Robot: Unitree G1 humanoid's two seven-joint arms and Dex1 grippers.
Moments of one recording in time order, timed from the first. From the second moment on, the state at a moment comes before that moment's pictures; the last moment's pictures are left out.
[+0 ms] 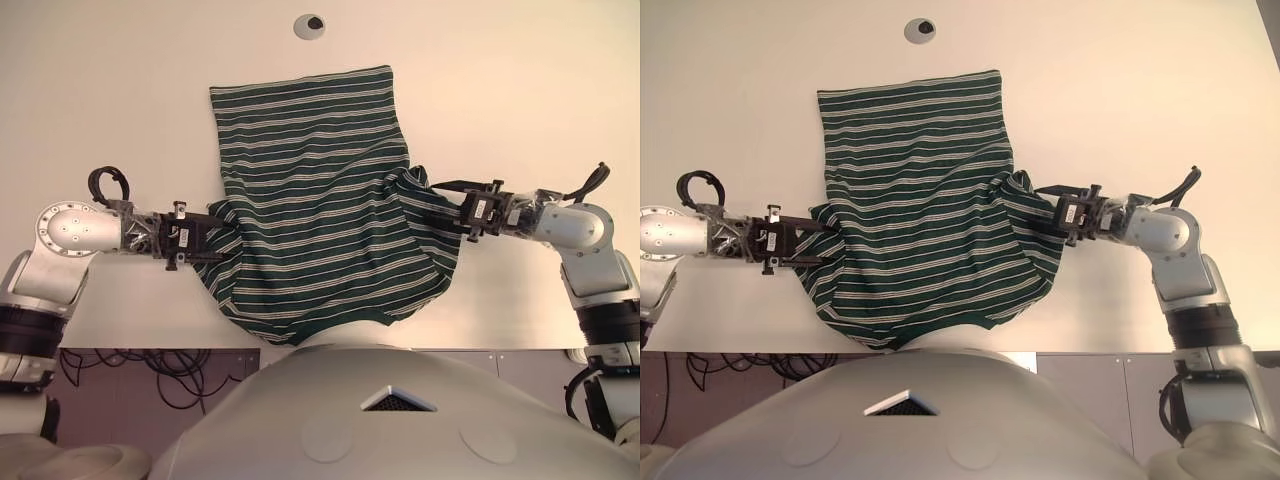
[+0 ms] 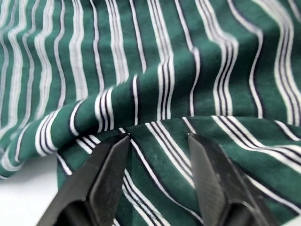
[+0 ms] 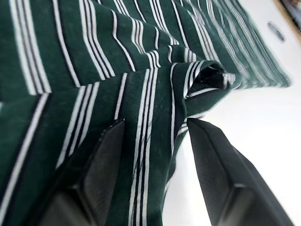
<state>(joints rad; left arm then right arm) 0.05 1.00 -0.23 0.14 -0.10 -0.33 -1.20 -0.01 -0.72 0.17 0.16 -0.09 -0.34 0.93</state>
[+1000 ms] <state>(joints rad) 0.24 0.92 0.07 0.29 -0.47 -0.21 -1.32 0.28 -0.91 0.03 -0.08 0.17 -0.26 1.05</state>
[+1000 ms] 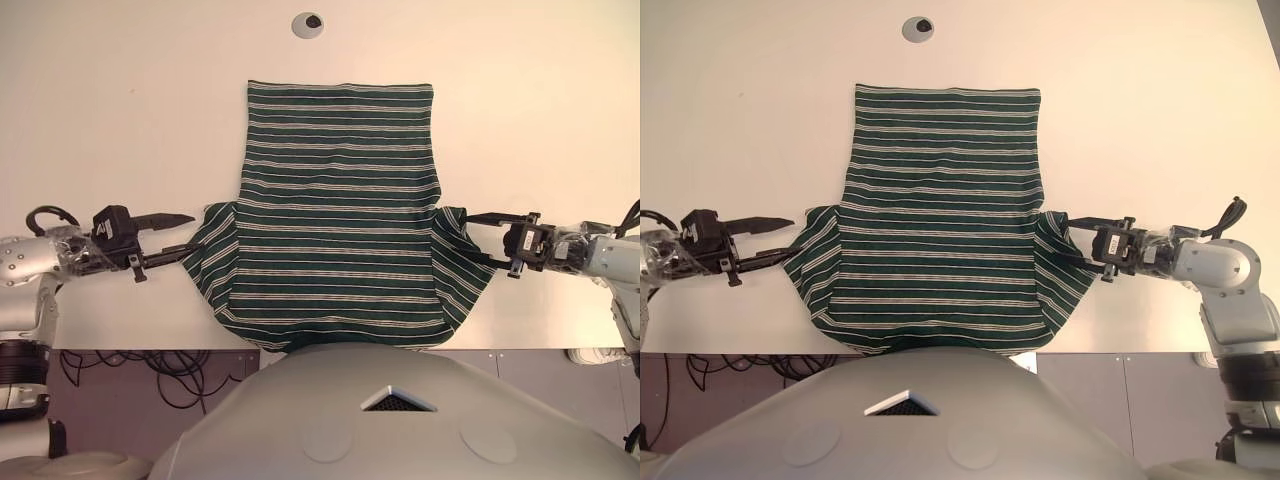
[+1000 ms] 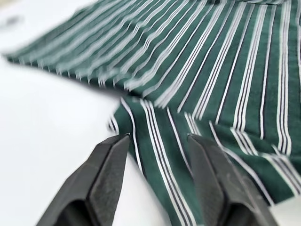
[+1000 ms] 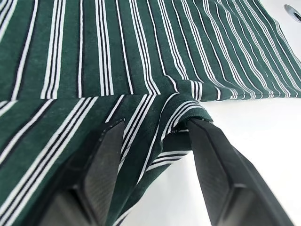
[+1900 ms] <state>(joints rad) 0.24 0.91 0.12 0.40 -0.44 -0.01 -1.41 0.29 -0.91 0.01 -0.09 0.19 -0.26 1.05</state>
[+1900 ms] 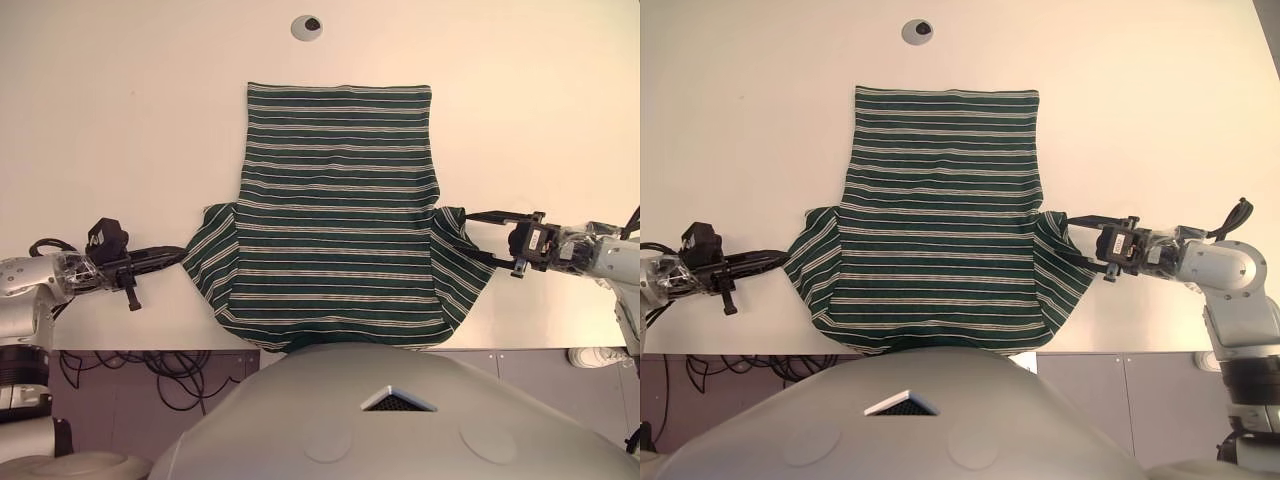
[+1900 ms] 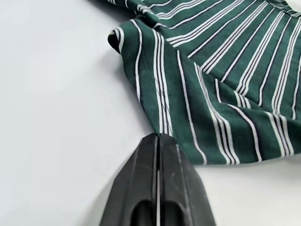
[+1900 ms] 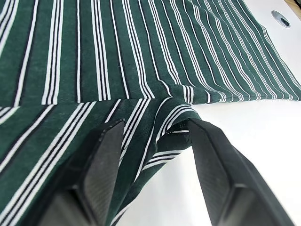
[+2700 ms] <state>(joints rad) 0.24 0.71 0.11 -0.01 -0.65 0.26 -1.40 0.27 -0.87 0.04 -0.11 0.20 -0.24 1.05</state>
